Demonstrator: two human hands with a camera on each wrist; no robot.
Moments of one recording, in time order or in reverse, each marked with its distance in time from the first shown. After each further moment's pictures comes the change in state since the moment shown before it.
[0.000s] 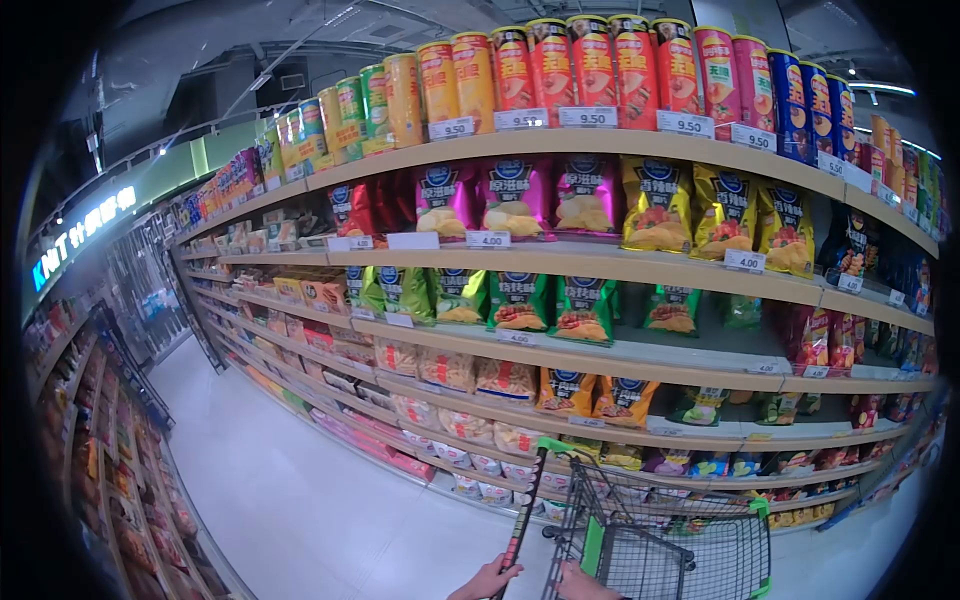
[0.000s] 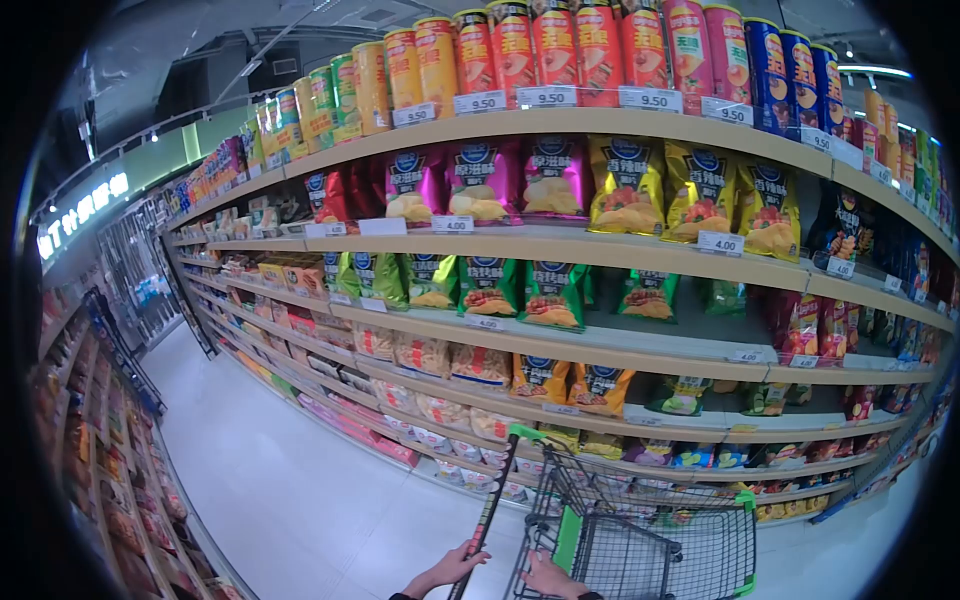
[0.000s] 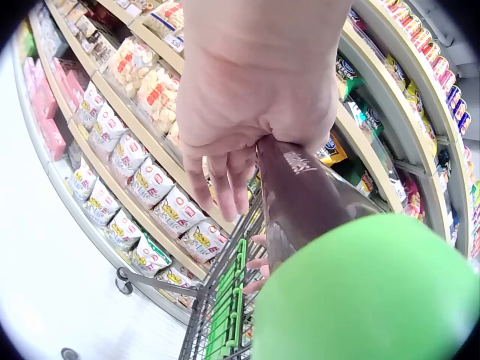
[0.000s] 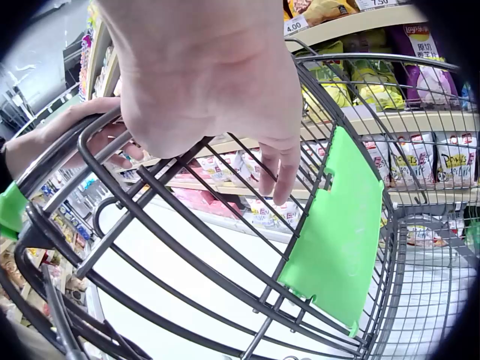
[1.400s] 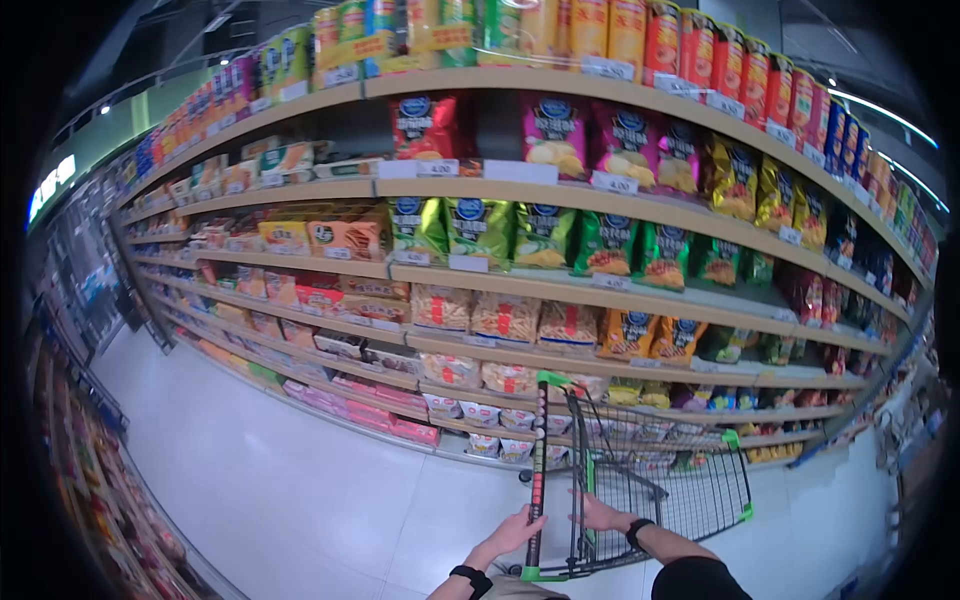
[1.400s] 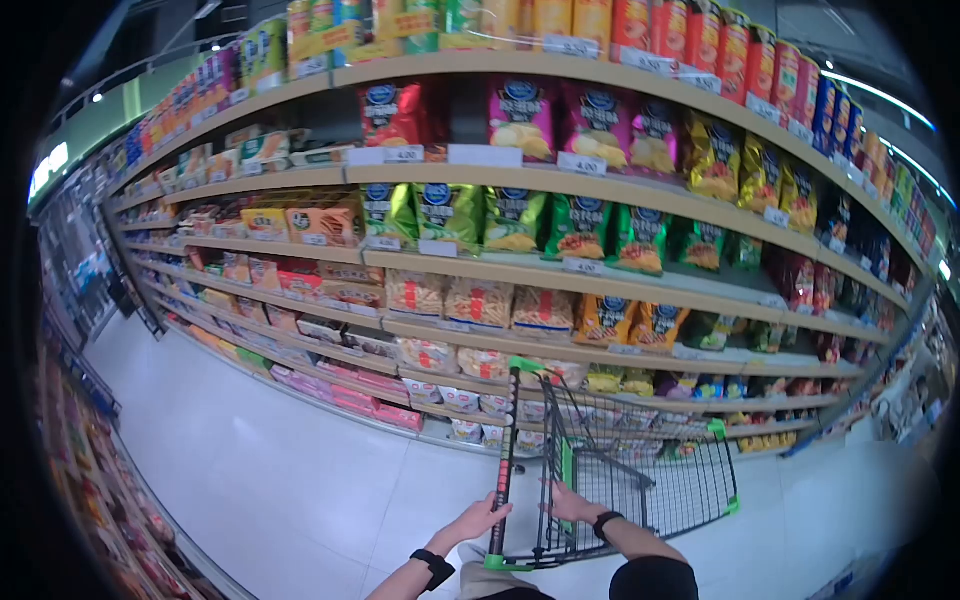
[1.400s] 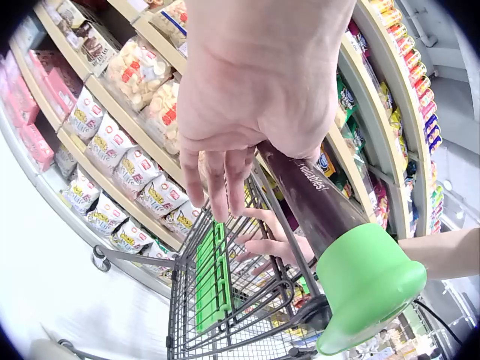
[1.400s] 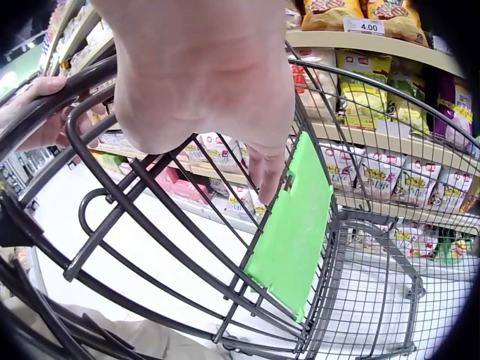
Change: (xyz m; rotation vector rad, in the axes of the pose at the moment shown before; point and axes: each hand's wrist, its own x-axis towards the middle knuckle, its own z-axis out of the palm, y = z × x) left_hand -0.027 -0.086 -0.214 0.100 -0.223 0.134; right_hand 0.105 -0.197 -0.011 0.094 0.210 0.067
